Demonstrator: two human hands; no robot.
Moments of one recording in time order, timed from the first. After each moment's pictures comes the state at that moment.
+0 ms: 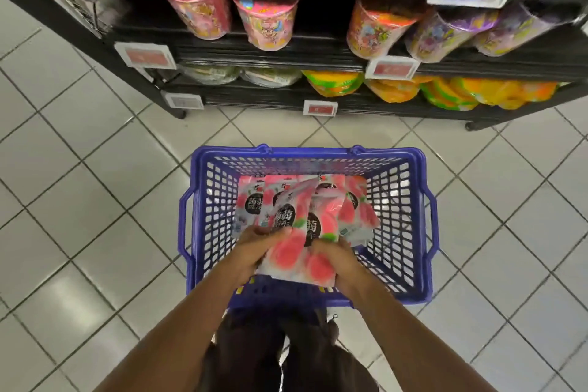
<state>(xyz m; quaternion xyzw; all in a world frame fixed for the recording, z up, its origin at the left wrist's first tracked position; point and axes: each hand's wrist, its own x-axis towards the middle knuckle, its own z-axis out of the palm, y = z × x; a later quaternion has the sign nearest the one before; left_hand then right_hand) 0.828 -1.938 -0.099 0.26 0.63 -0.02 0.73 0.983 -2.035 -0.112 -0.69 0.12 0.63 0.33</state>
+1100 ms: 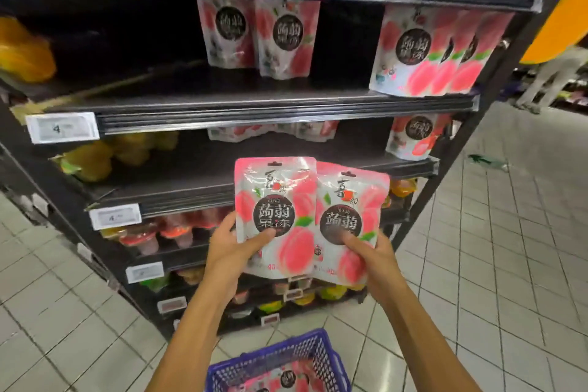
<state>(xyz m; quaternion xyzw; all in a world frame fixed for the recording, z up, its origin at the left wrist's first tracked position) 0.896 -1.844 0.605 0.56 0.32 0.32 0.69 1.085 -2.010 0.592 -0.60 -0.18 0.35 0.70</state>
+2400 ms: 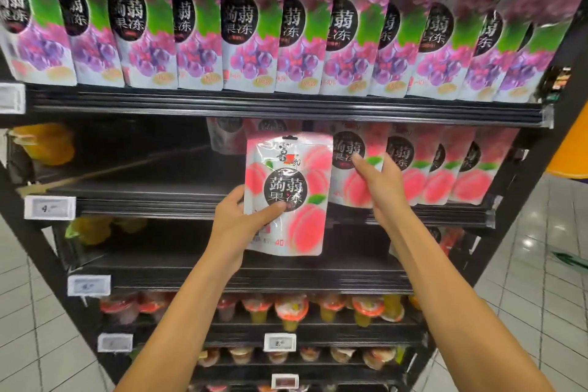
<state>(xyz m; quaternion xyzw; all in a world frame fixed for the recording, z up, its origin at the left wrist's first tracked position) 1.069 -1.817 0.764 0.59 0.31 0.46 0.59 1.318 -1.864 0.791 -0.56 -0.37 0.20 0.71</state>
